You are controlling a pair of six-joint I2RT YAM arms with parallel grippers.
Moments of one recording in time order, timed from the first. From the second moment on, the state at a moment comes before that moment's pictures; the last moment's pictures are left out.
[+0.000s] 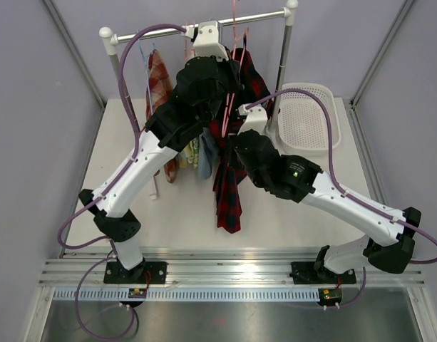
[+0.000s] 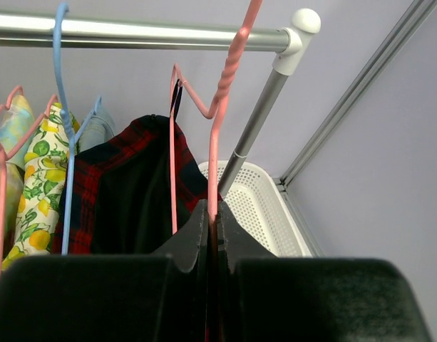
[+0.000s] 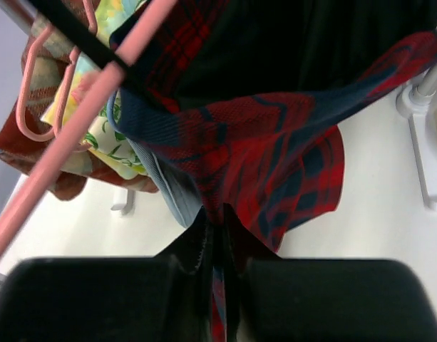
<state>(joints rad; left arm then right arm) -0.87 1.78 2.30 -0.46 -0.54 -0.32 1.06 1.37 1.53 -0.58 0.64 0.51</state>
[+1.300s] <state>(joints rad) -0.90 1.79 2.41 -0.60 -0.61 -0.19 1.75 1.52 1.68 -1.23 1.19 1.00</state>
